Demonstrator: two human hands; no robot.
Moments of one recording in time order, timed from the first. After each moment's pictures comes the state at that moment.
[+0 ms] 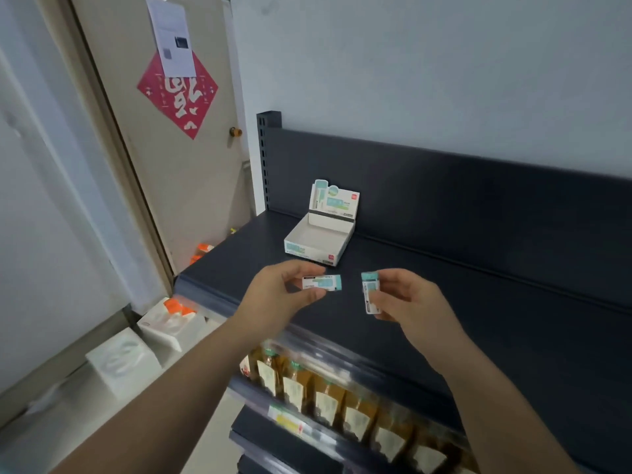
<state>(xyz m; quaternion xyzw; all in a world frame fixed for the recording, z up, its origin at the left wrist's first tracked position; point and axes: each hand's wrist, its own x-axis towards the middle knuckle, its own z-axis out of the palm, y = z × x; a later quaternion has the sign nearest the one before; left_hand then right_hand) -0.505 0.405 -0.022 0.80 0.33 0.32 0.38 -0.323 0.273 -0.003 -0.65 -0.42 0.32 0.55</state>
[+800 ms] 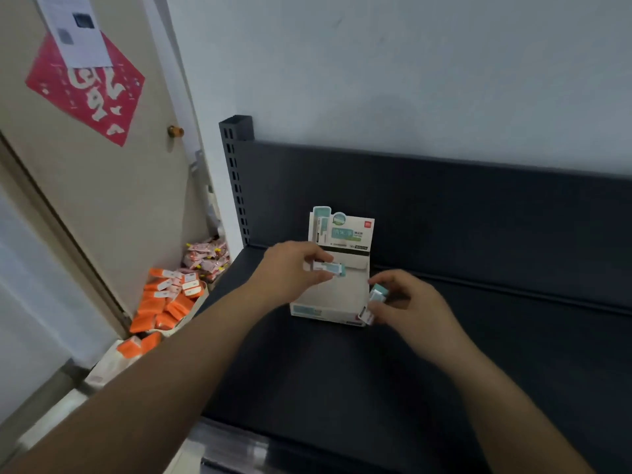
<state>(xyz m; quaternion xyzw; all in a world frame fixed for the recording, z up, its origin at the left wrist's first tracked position) -0.427 0.611 -0.009 0.91 0.28 0.18 0.27 -0.304 0.422 -0.016 -0.75 -0.40 0.22 0.47</state>
